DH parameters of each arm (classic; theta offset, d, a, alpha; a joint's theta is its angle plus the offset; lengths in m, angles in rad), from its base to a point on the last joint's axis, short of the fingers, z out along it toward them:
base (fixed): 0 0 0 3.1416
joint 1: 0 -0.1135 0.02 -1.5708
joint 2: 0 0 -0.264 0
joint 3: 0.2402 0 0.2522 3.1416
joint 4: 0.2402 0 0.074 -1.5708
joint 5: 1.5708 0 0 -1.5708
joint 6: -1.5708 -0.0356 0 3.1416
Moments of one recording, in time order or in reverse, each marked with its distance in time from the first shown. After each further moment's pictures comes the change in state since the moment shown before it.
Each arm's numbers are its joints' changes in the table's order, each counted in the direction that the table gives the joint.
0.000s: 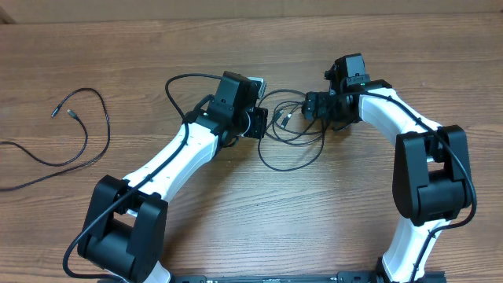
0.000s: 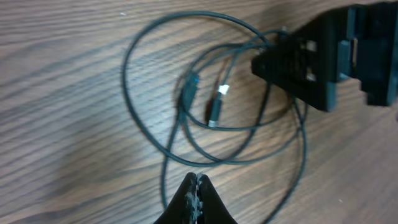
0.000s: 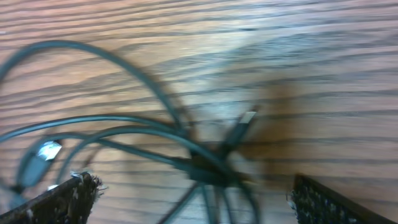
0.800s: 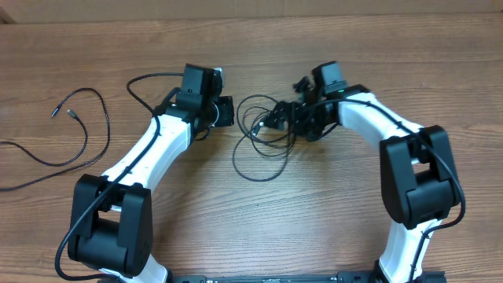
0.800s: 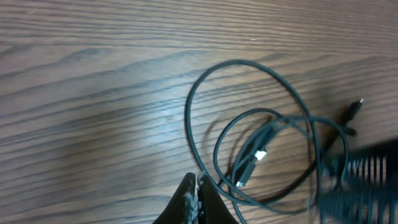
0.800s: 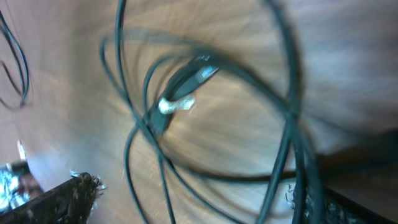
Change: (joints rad) left arm -0.187 0.000 0.000 0.053 -0.047 0.048; right arm -0.140 -0.003 -0.013 0.055 -0.407 -0.136
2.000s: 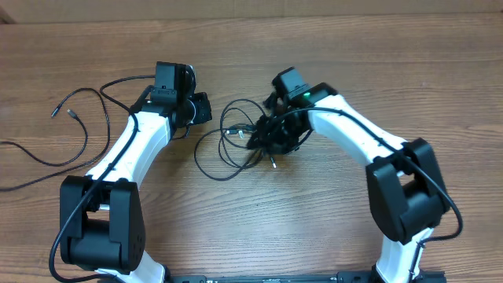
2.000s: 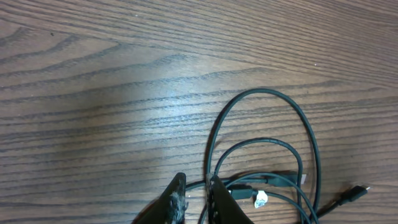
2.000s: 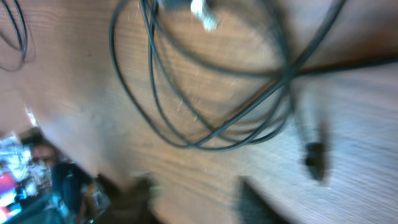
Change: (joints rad) left arm -0.126 0.000 0.000 0.036 0.003 0.011; right arm -0.168 0.058 0.117 0.257 0.032 -0.156
